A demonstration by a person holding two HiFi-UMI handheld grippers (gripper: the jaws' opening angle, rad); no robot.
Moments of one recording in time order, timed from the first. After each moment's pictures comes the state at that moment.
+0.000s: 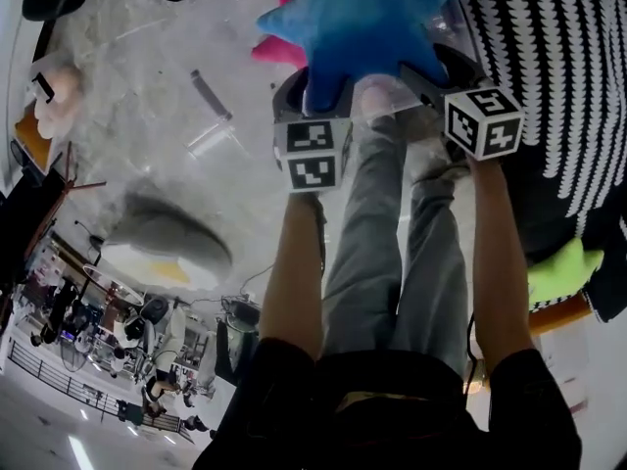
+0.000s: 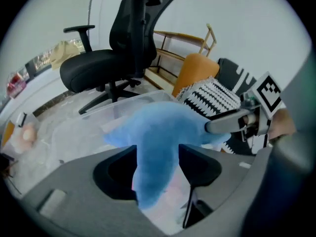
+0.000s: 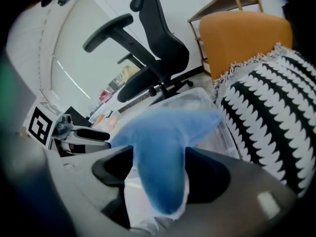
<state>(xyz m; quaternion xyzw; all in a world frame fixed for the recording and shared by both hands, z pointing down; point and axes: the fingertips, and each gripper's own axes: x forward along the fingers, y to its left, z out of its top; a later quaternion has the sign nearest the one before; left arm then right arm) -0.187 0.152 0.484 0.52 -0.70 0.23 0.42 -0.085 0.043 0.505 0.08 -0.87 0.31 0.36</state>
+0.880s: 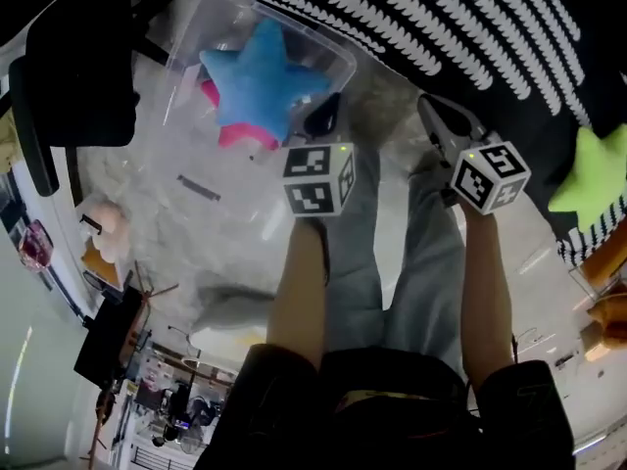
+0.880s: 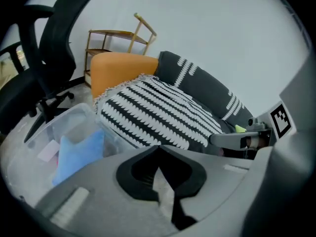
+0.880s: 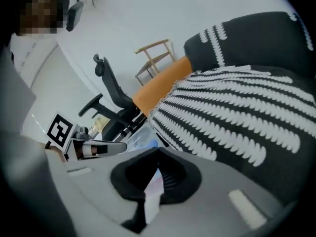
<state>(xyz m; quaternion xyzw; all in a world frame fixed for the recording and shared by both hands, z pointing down) 0.004 0.016 0.410 0.70 -0.54 0.24 0.41 0.140 0.001 0.407 0.33 -0.82 0.42 0.20</state>
